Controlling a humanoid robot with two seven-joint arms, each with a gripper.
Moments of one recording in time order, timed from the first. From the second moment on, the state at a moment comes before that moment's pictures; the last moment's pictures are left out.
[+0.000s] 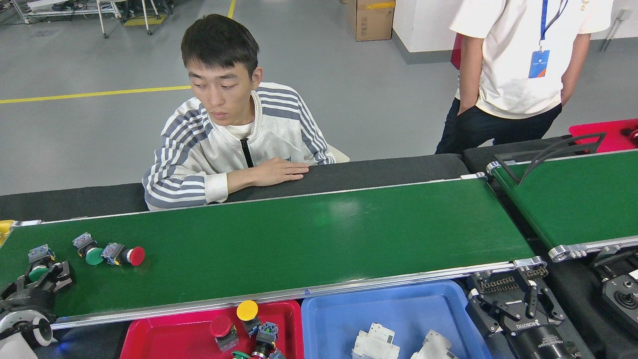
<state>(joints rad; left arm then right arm) -0.29 0.41 0.17 -0.83 -1.29 -0.26 0.05 0.12 -0.06 -0.23 -1.64 1.27 -0.35 0.05</state>
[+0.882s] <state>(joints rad) 0.36 0.19 0.19 -1.74 -1.30 -0.40 0.02 0.14 -0.06 -0.28 -1.64 1.27 -0.35 0.05</state>
